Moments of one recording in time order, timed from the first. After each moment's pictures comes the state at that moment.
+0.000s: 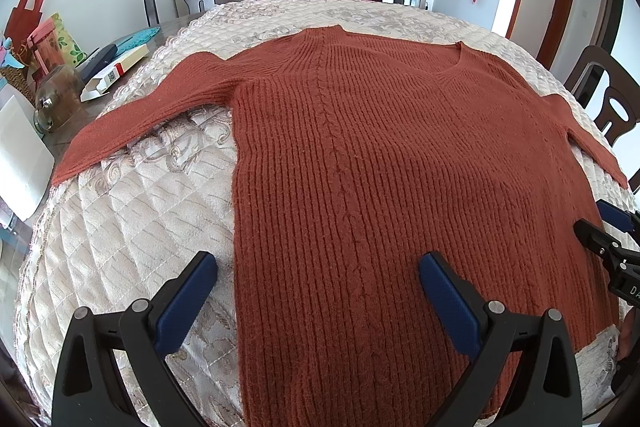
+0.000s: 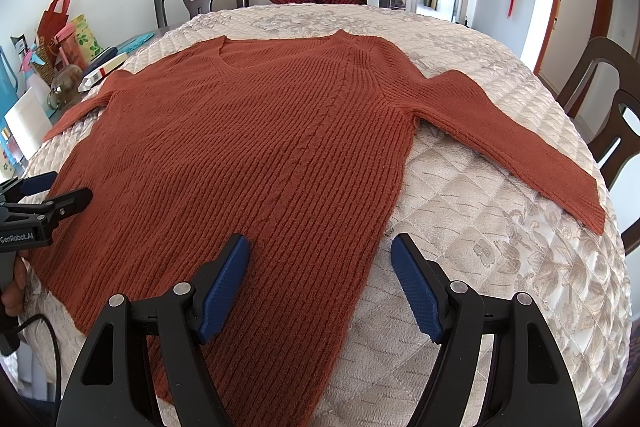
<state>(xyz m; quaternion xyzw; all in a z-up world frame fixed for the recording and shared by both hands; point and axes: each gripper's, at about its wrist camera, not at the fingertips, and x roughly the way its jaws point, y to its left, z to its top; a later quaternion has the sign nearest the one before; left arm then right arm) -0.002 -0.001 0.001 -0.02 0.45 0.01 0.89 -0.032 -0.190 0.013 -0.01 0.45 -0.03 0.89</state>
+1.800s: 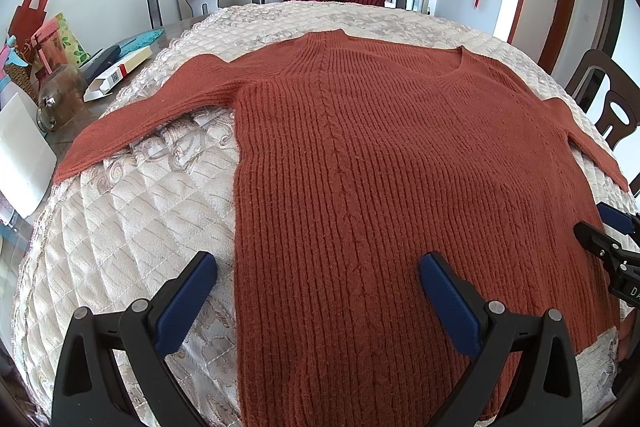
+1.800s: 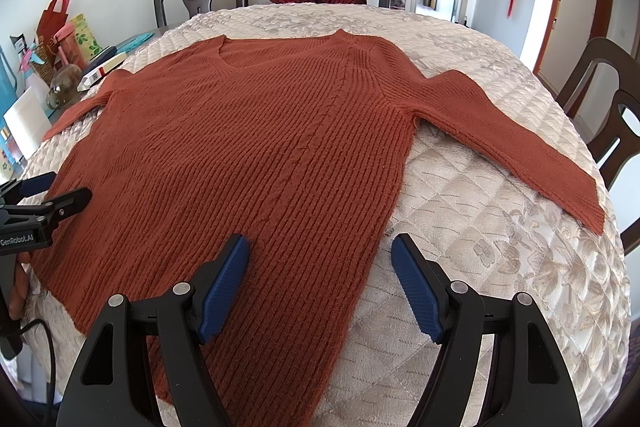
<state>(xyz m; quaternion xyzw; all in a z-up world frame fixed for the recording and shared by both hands) -0.001 0.000 0.006 -0.02 0.44 0.01 0.90 -0.031 -0.190 0.013 -0.01 0.45 -0.03 0.89</state>
